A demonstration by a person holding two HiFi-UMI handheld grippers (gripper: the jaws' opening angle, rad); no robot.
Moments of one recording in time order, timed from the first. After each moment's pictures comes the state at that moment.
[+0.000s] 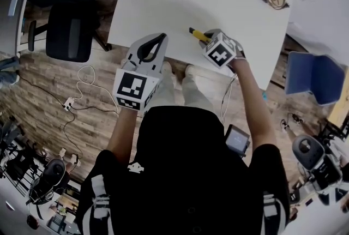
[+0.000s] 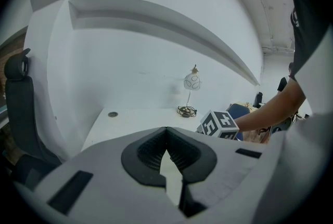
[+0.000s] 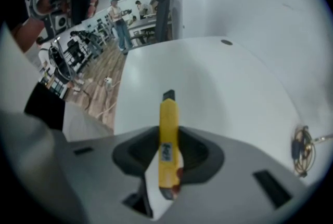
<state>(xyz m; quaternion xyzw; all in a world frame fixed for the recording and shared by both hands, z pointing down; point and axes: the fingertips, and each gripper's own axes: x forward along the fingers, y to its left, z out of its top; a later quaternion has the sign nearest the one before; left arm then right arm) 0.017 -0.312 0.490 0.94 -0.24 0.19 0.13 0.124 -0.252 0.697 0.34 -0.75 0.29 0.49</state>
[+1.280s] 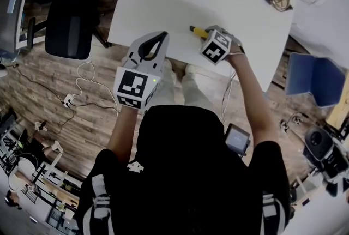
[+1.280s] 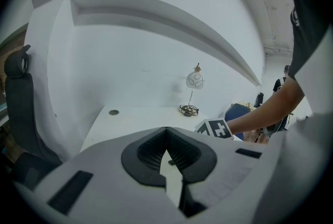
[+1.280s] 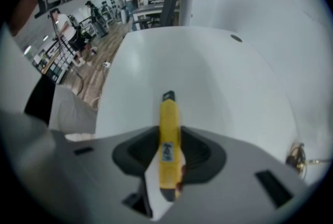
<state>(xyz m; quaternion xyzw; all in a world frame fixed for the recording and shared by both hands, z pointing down) 0.017 -0.324 0.501 0.94 -0.25 0.20 0.14 0.135 -0.266 0.728 0.31 -0.72 0.24 0.57</state>
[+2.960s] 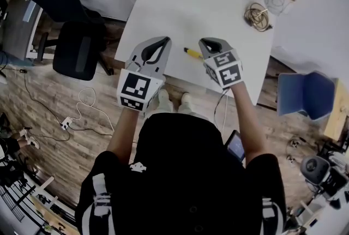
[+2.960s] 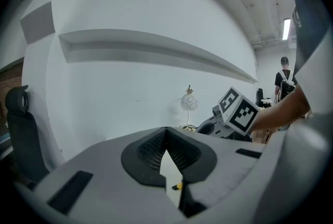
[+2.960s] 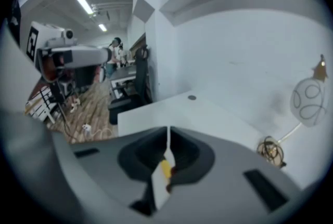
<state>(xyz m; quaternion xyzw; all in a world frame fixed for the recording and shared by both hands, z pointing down) 0.028 -0.312 0.387 0.96 -0.26 0.13 0.03 0.129 -0.299 0.499 0.53 -0.77 0.20 0.29</state>
